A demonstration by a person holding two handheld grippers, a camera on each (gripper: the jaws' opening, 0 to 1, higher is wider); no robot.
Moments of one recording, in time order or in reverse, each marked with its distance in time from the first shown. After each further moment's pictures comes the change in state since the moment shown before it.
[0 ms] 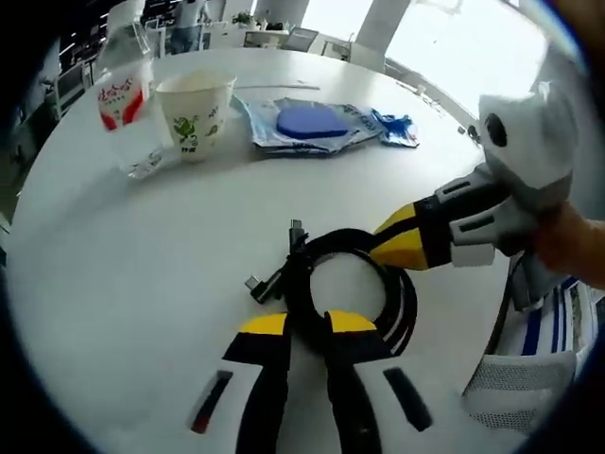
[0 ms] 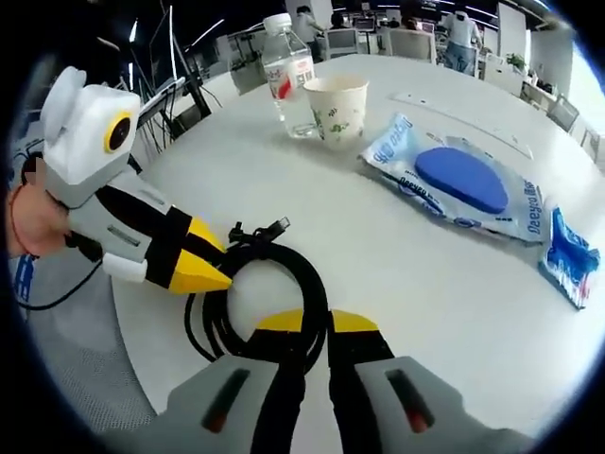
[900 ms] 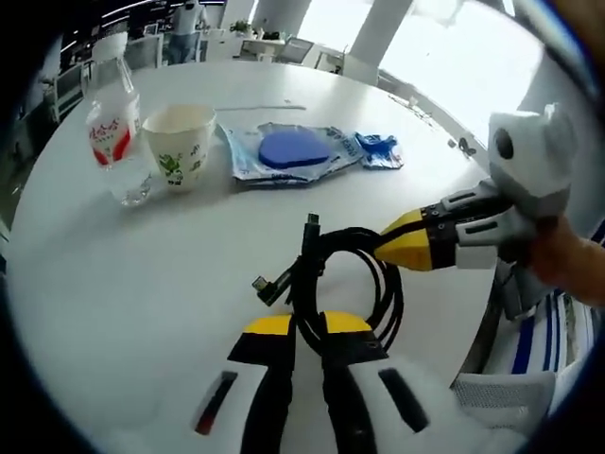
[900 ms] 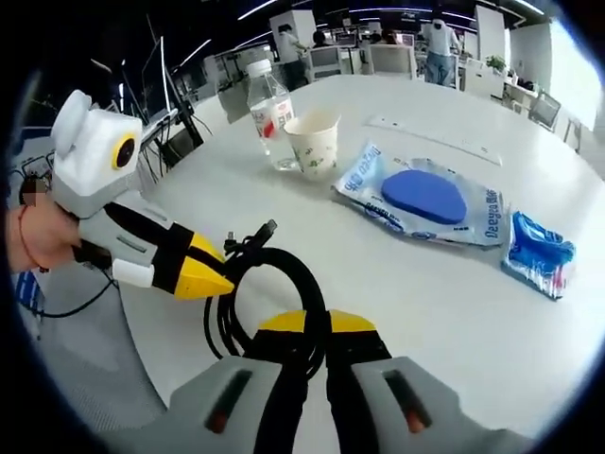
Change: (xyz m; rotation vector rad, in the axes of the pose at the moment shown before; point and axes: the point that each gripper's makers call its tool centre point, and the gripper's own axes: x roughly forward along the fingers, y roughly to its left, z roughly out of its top) left arm -0.016 -0.026 0.029 0.004 -0.058 -0.043; right arm -0.047 -0.015 0.017 0.058 -0.094 -0.045
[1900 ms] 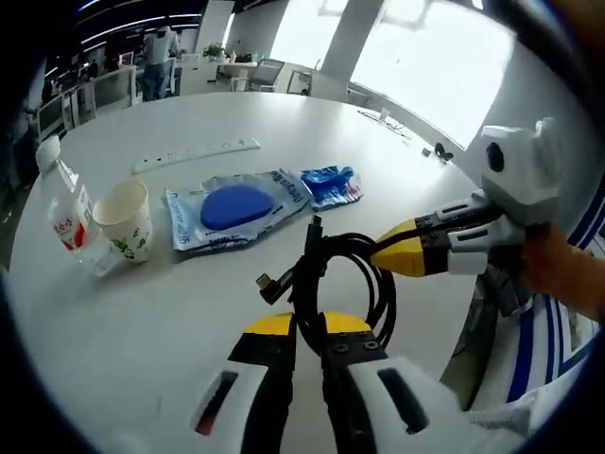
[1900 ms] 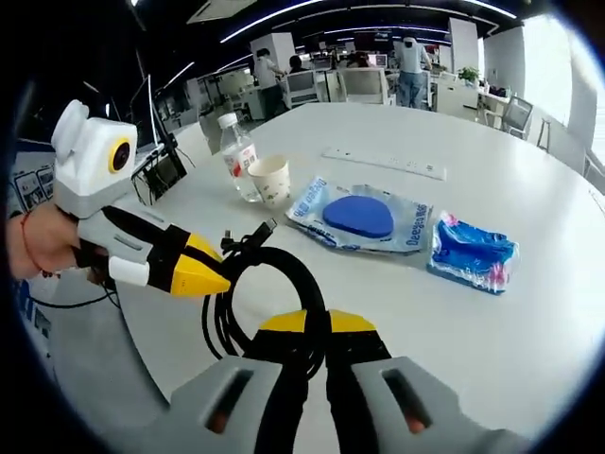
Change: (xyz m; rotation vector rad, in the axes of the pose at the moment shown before) left arm -0.005 -0.074 0.061 0.099 -0.081 -0.062; right arm -0.081 -0.048 0.012 0.046 -0.104 -0.085
